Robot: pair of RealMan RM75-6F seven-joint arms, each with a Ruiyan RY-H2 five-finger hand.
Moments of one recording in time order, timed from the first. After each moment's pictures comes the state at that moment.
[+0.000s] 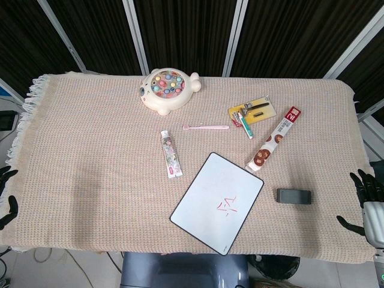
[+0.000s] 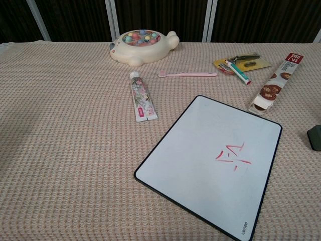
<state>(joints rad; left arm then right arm) -0.02 -1.03 -0.06 -1.75 1.47 1.55 -0.02 0.03 -1.11 0.08 -1.53 -1.50 1.54 0.05</state>
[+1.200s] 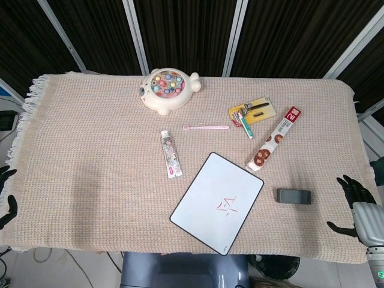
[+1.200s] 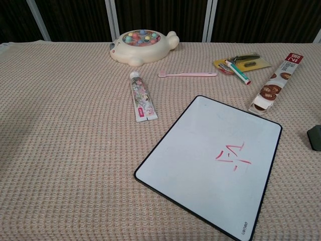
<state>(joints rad) -0.03 -1.03 -0.06 -1.75 1.46 1.54 -0.02 0.08 -1.05 0.05 -1.58 -1.47 1.36 0.16</state>
